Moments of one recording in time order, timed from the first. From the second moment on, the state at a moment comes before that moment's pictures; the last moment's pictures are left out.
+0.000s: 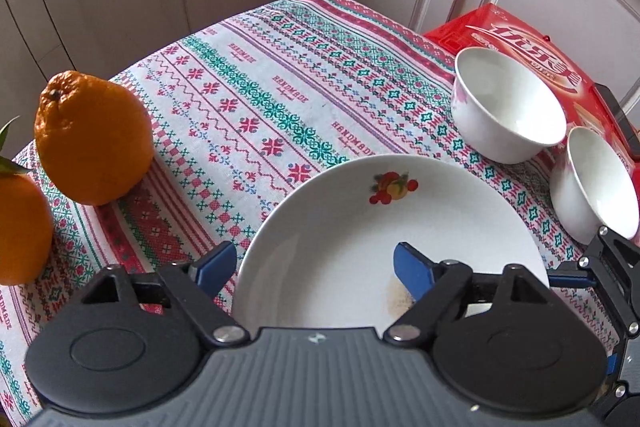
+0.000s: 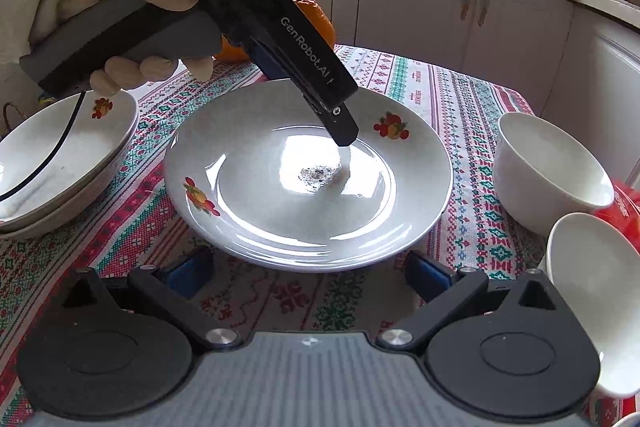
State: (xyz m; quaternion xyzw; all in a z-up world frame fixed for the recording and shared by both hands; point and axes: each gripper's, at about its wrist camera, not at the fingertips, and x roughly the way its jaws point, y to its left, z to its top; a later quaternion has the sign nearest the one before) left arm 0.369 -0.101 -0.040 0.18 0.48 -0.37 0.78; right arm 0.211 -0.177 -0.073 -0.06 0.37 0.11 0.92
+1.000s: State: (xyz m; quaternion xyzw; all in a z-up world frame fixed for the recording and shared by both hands) left arm 0.362 -0.098 -0.033 0.19 0.50 -0.40 0.74; right arm 0.203 -0.176 -0.066 -0.08 0.36 0.13 0.92
